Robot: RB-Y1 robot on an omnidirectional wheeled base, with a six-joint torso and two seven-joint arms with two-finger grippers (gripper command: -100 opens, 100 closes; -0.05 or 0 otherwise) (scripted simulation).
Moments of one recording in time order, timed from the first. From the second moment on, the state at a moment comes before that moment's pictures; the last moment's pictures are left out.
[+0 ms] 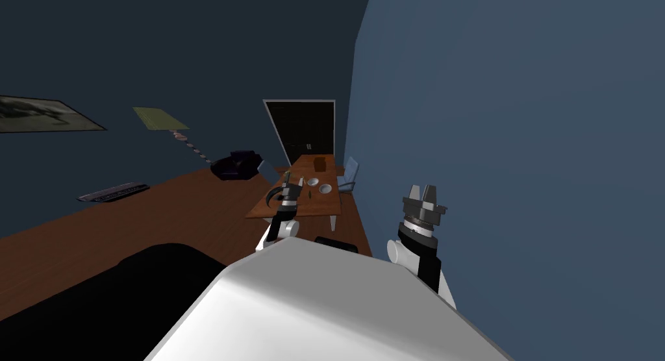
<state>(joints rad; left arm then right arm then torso) 0.47 0.08 -0.02 -2.15 0.19 -0.46 0.17 0.47 0.01 -0.05 -2.22 -0.06 -0.61 0.00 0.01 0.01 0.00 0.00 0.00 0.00</state>
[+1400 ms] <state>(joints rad) 0.38 0.14 -0.03 -1.78 0.46 -0.58 0.47 0.47 0.01 -0.05 -2.22 -0.06 -0.61 0.00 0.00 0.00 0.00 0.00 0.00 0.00</state>
